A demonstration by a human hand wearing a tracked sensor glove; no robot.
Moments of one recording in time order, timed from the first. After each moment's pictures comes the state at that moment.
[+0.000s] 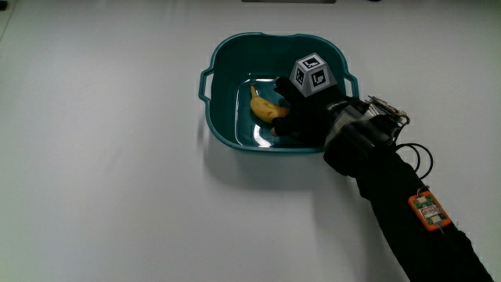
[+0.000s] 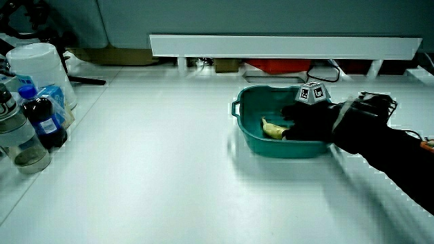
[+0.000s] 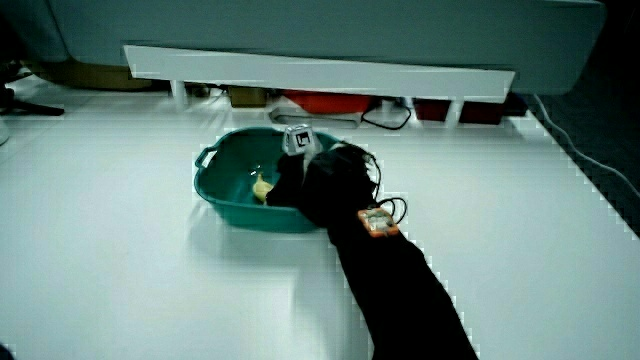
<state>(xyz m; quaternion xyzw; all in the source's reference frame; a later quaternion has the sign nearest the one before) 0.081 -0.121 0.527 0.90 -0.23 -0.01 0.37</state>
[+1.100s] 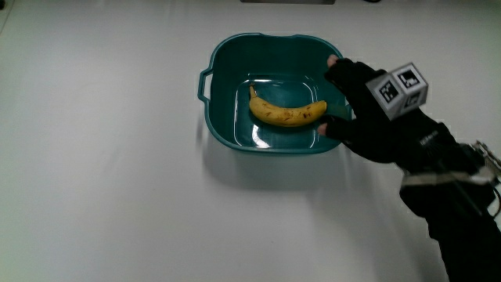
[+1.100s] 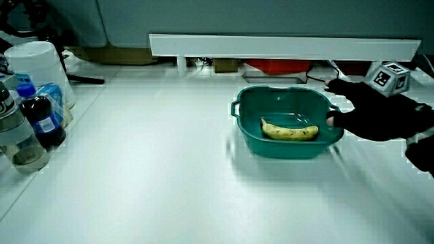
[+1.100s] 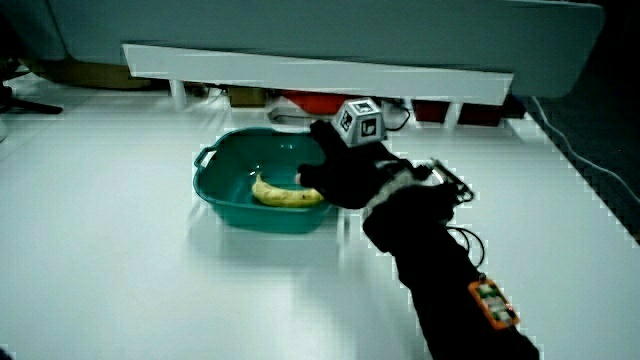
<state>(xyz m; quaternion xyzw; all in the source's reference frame) 0.178 -0.077 0.417 0.95 -0.21 0.09 0.23</state>
